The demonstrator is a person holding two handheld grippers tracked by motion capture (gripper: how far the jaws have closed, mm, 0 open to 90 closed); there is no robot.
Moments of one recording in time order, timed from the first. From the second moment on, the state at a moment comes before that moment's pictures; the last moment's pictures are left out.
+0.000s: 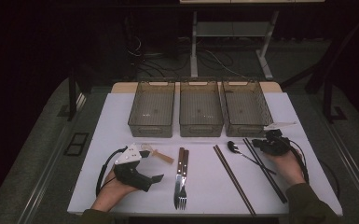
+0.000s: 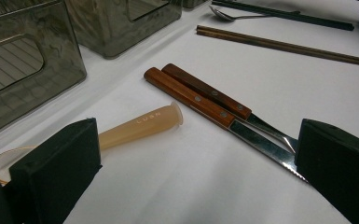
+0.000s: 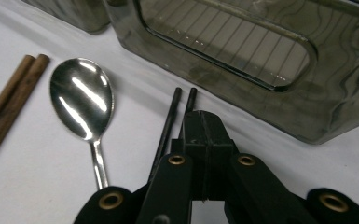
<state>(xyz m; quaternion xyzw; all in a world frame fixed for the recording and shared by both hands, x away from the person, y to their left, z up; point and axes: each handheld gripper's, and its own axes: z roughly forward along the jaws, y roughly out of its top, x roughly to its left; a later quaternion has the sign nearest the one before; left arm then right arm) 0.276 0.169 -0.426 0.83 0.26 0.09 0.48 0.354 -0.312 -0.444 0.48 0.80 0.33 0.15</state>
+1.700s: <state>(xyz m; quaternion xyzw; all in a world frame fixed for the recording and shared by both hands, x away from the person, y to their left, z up) 0.276 0.169 -0.427 0.84 0.25 0.08 0.48 0.338 -0.298 -0.429 0.44 0.81 0.36 0.12</state>
